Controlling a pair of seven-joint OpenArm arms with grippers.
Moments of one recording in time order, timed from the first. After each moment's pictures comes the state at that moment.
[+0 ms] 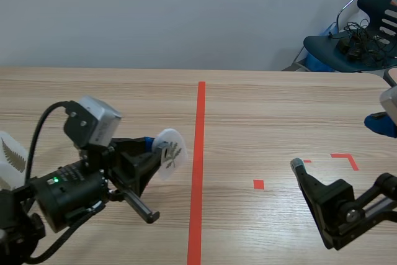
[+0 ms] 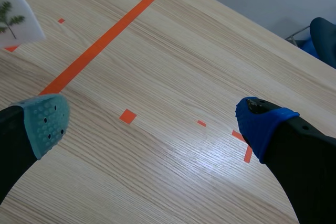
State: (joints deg) left arm 19.7 -15.4 7.9 91.3 -4.4 -30.6 -11.8; right arm -50.1 28.4 6.5 124.7 5.0 8.8 -0.7
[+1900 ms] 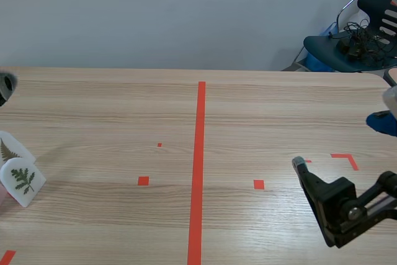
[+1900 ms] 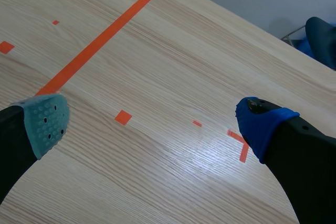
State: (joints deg) left arm 31.3 -22.9 -29.1 108.6 -32.5 -44.7 0.7; right arm -50.1 28.4 7.8 124.7 6.1 8.8 -0.7
